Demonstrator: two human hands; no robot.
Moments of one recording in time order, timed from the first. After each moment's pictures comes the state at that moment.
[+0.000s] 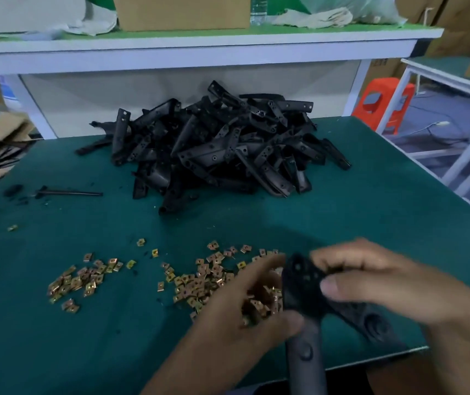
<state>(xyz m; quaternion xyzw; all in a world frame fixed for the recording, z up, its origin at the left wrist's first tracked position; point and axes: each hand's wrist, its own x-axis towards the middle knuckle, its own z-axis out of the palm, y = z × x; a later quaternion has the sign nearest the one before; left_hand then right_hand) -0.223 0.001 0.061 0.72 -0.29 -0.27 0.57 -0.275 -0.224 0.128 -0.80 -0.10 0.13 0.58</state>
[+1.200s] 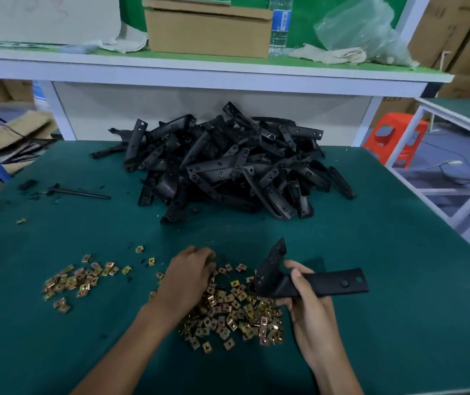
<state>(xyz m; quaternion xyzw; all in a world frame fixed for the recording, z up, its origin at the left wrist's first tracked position) -0.105 -0.005 -0.025 0.92 -0.23 0.02 0.30 -0.235 -0.199 -0.023 -0.53 0.21 -0.17 0.81</state>
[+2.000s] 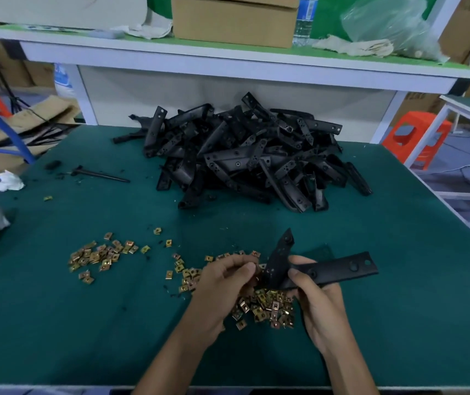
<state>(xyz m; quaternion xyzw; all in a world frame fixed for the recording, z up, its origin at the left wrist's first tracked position) -0.189 -0.025 0.010 0.64 -0.01 -0.20 0.74 -0.234 -0.204 -0.039 -0.57 0.17 -0.17 0.79</state>
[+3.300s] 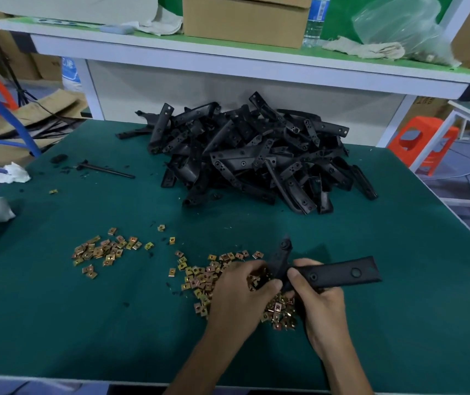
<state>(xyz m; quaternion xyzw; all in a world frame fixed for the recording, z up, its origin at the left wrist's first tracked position) -0.200 -0.044 -0.006 0.85 -0.11 -0.05 0.51 -0.235 -0.198 -0.041 -0.62 0.13 -0.20 0.75</state>
